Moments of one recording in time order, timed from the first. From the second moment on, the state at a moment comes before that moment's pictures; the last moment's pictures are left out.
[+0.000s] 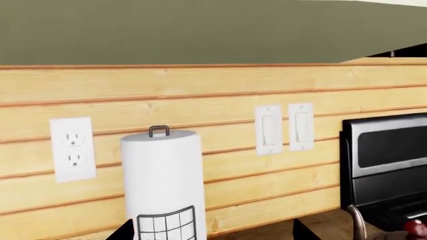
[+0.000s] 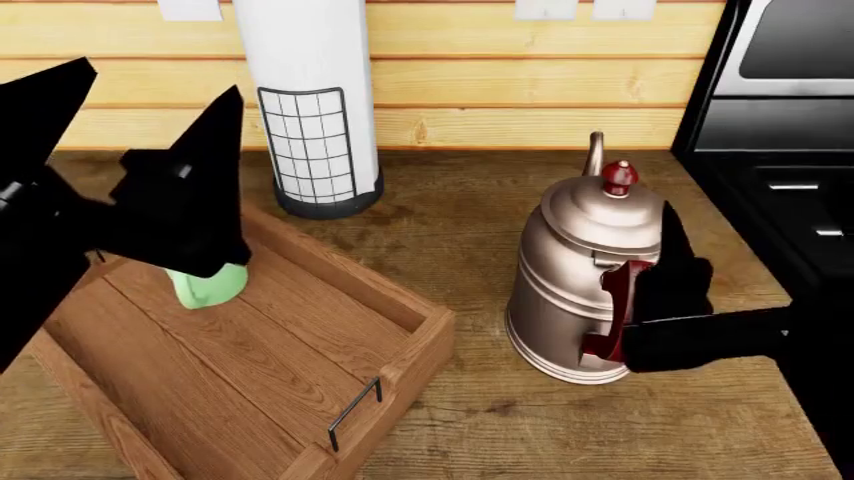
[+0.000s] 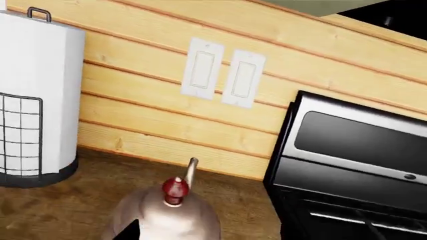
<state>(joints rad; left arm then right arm) -0.99 -0.71 -0.19 0.80 -1.92 -1.15 -1.01 1.67 1.23 -1.10 -1.05 2.01 0.48 1.48</state>
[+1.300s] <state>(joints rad) -0.87 -0.76 -0.30 0.82 -1.88 -1.14 -0.95 0.90 0.82 0.04 -1.05 2.29 0.91 1.57</state>
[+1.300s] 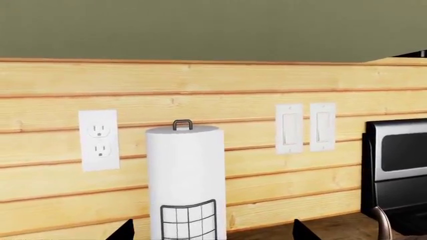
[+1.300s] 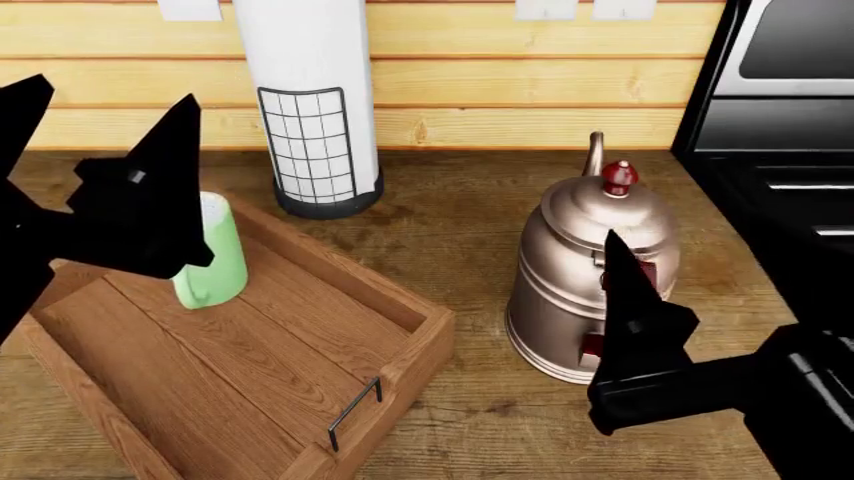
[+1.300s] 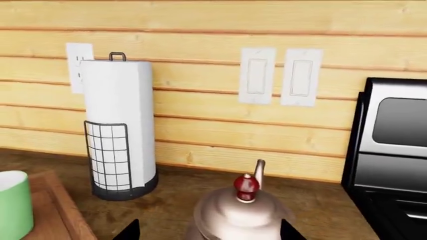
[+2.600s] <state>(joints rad) -0.85 -0.78 -0.30 0.82 -1.86 -1.12 -0.93 0.73 0.72 -0.14 -1.05 1.97 0.92 1.57</state>
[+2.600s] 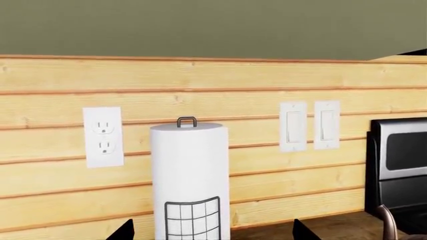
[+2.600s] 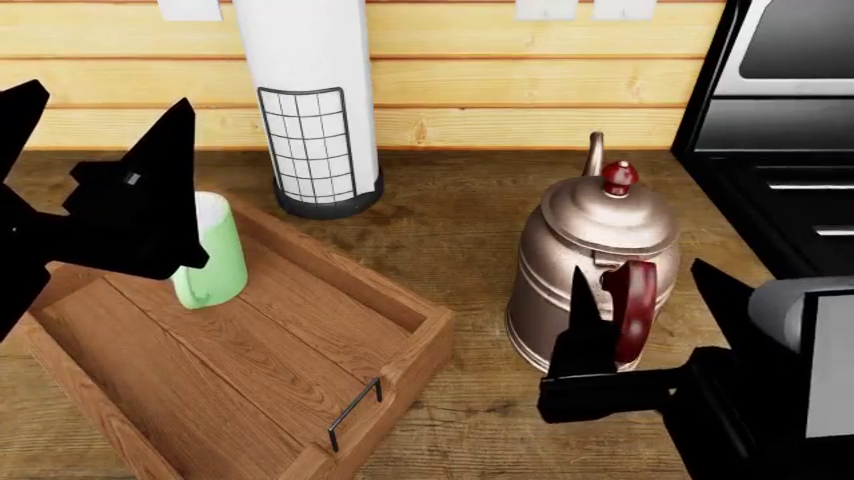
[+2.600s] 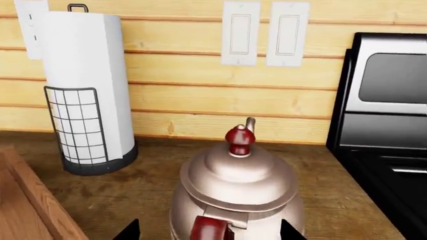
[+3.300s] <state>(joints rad) -0.80 -0.78 -0.33 0.83 -1.83 -1.11 -0.90 0.89 0.87 -0.65 -1.05 1.72 0.54 1.57</state>
